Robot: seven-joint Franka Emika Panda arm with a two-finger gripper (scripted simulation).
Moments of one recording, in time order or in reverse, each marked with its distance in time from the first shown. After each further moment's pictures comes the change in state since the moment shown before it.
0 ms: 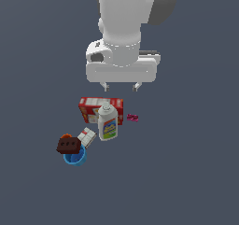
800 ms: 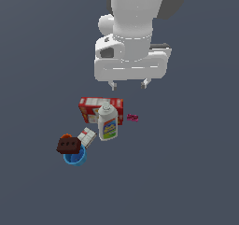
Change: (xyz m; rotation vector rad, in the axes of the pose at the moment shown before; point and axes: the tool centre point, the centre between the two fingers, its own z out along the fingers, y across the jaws) arm 0.006 -0.026 -0.014 0.014 0.033 -0.065
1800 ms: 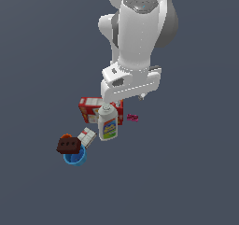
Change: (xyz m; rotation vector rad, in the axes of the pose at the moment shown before) arm -0.005 -0.007 0.075 -0.021 -0.014 -0.301
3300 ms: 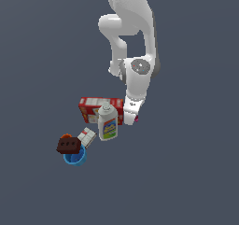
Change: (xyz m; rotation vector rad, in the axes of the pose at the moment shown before) arm -0.058 -0.059 0.179 0.019 -0.017 -0.871
